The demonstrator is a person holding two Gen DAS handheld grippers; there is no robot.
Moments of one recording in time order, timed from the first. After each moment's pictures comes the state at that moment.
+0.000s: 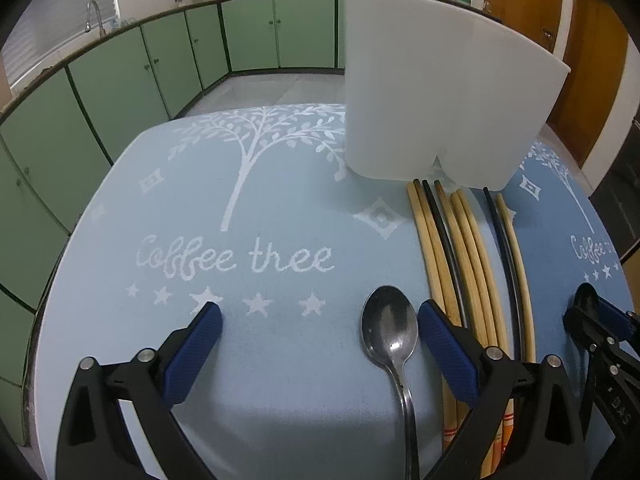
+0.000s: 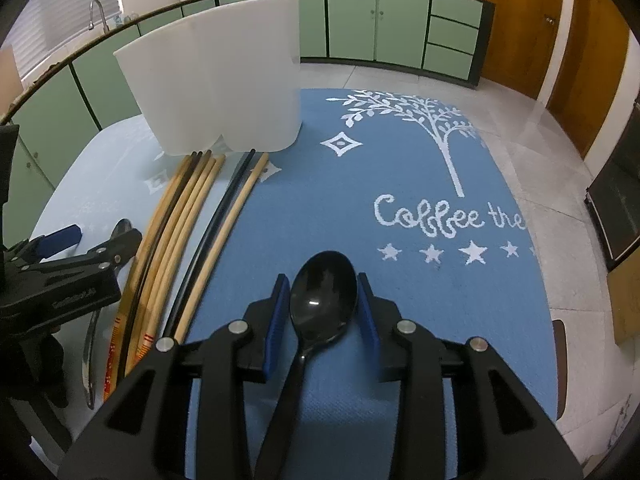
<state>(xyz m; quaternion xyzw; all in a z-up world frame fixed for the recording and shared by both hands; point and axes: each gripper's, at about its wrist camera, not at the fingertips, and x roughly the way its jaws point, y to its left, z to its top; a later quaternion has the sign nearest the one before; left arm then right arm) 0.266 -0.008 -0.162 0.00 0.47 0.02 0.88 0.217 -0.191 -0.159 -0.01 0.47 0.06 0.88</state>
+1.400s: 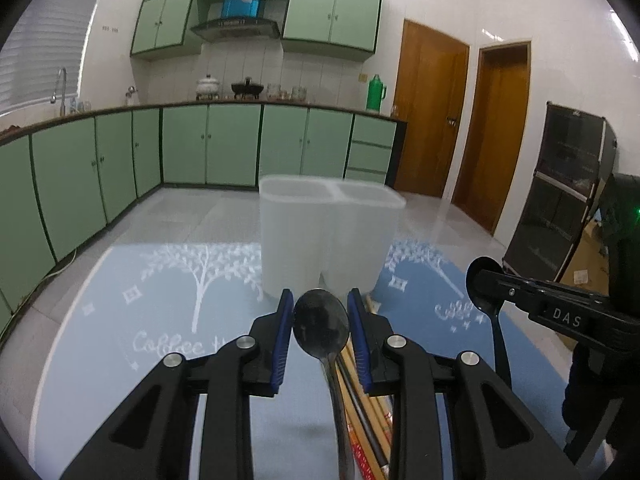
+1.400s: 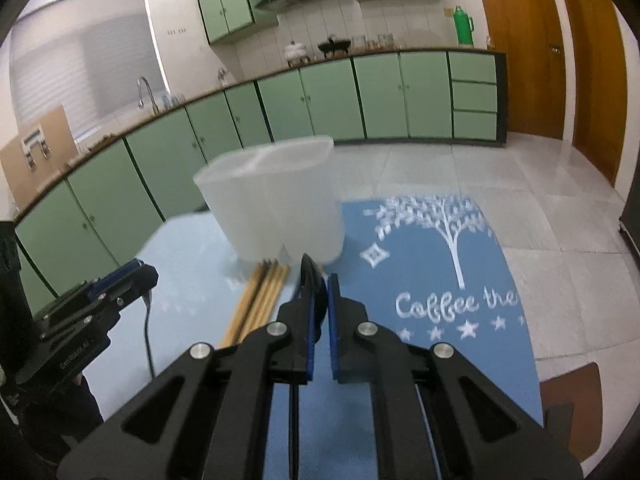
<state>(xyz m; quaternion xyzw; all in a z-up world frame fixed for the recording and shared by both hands) 0.186 -0.007 -0.079 -0.03 0.24 -0.14 0.96 0.182 -0.210 -0.079 0.07 0.31 0.14 0.94</state>
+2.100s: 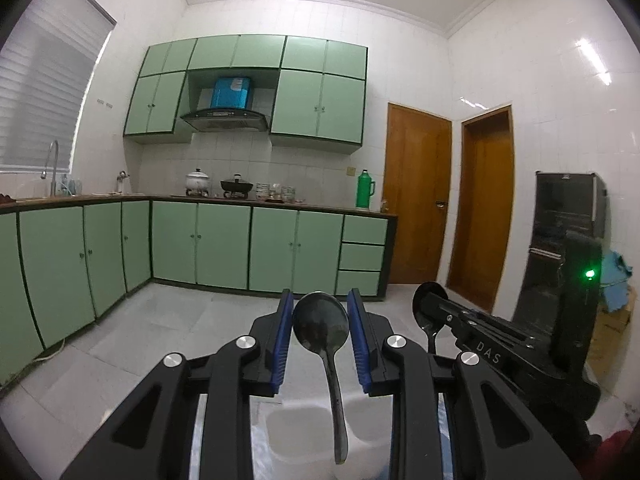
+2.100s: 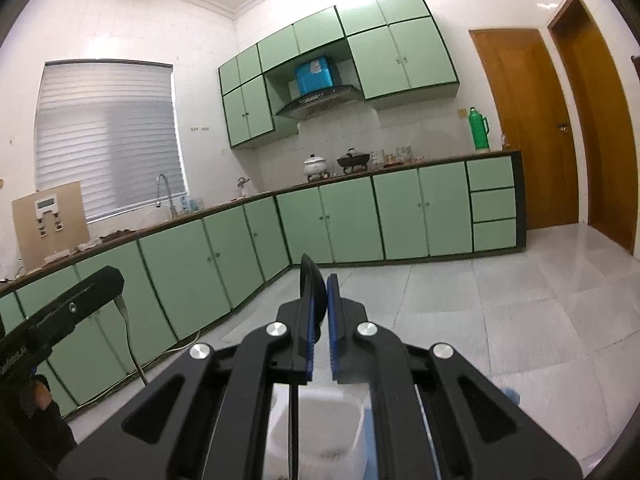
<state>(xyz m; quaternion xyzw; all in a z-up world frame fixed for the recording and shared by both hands) 0.290 -0.008 0.045 -0.03 0.08 -0.14 0.99 0.327 -0.199 0.018 0.08 0.11 0.14 0.98</state>
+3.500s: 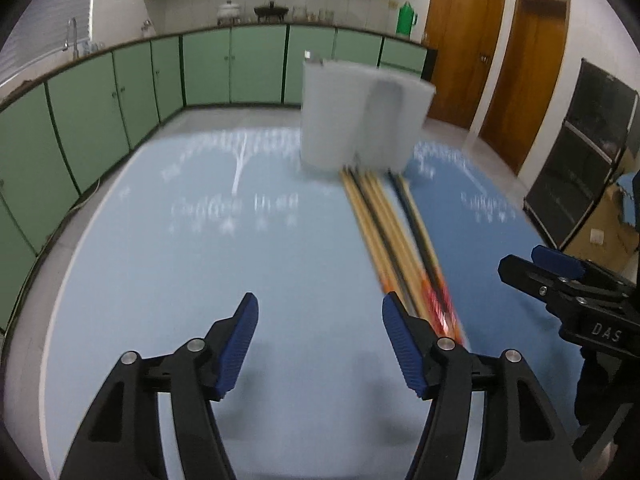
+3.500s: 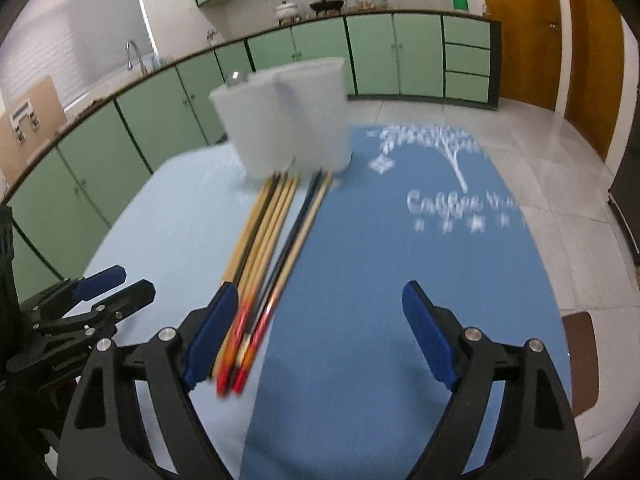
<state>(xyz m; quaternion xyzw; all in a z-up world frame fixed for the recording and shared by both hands) 0.143 0.011 -0.125 -0.02 0.41 -0.09 0.91 0.113 -0.172 -0.124 0.05 0.41 0.12 0.91</state>
